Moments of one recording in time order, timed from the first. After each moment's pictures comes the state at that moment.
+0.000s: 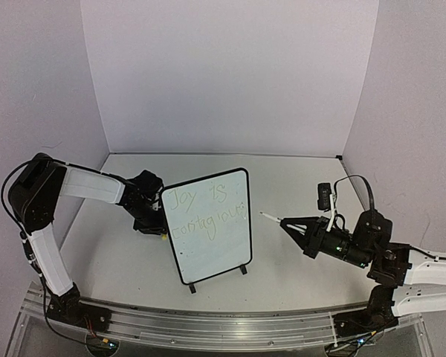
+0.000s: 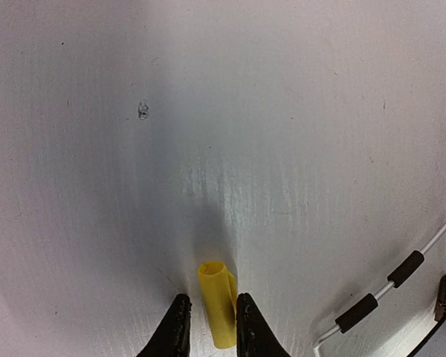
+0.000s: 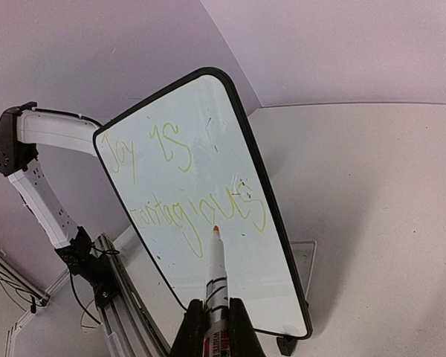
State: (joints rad) left arm -0.56 1.80 1.03 -0.43 0.12 -0.52; right arm 1.00 0.76 0.36 0.31 0.03 0.52
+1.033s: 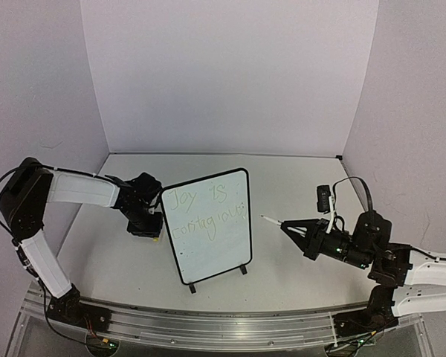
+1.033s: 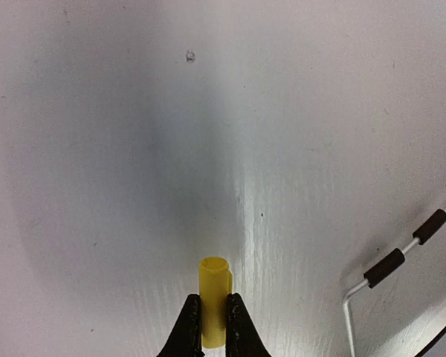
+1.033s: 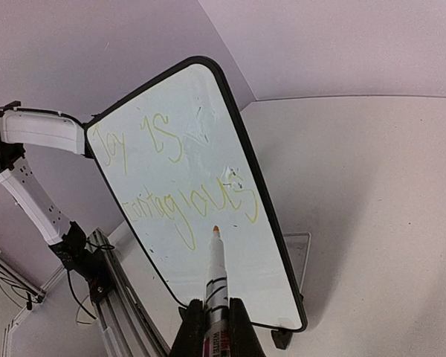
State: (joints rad) left arm -0.61 1.70 0.98 -0.52 0.00 -0.52; right arm 1.00 0.75 0.36 0.27 0.03 0.52
